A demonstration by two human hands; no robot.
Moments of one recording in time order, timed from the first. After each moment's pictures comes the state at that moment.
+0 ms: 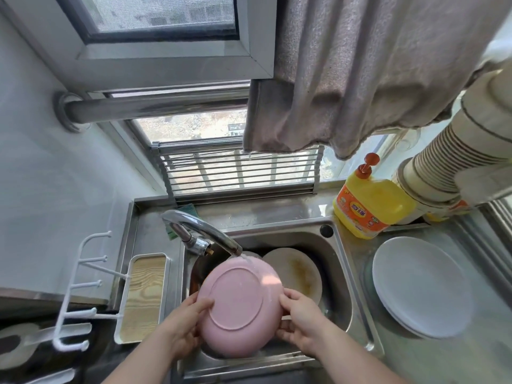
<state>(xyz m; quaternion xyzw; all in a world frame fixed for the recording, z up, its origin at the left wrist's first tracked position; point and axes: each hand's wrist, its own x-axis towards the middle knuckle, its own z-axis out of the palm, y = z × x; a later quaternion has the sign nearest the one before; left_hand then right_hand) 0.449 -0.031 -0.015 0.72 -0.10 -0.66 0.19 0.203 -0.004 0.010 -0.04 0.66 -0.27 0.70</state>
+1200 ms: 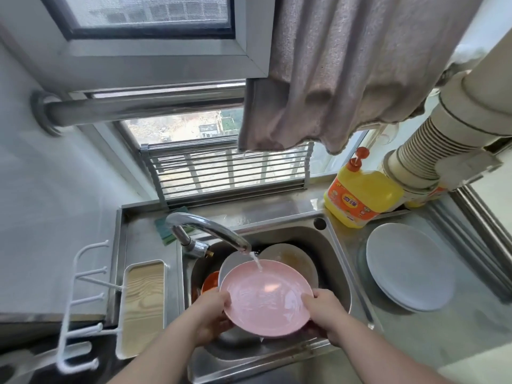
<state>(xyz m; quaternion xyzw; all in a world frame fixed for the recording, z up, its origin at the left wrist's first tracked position) 0.431 -0.057 -0.016 0.68 -0.18 -0.71 0.08 0.181 0.012 -0.004 -0.18 0.79 -0.16 0.56</state>
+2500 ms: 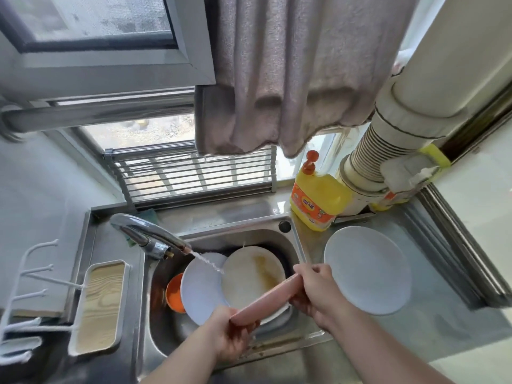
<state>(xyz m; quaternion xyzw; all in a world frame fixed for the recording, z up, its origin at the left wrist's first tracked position) 0.301 -0.004 -0.030 0.59 0.12 -0.79 0.10 0.088 0.009 0.057 -0.10 0.70 -0.38 0.59</state>
